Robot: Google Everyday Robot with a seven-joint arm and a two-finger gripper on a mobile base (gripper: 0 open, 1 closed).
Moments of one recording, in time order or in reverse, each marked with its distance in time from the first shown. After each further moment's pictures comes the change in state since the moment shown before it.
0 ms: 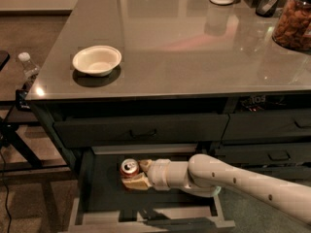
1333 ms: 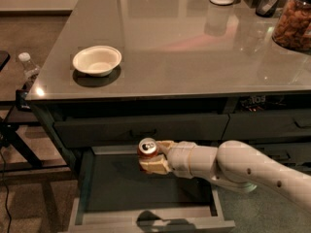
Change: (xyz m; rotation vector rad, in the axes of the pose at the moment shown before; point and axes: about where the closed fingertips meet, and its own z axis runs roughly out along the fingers) arm -0.089 -0.003 -0.105 0.191 0.023 -0.040
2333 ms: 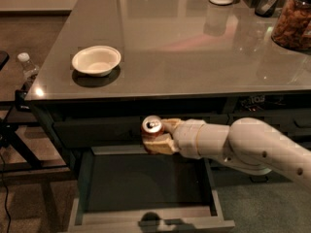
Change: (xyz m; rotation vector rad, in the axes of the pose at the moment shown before) arm -0.072 -0.019 -0.041 0.068 -0.011 -0.068
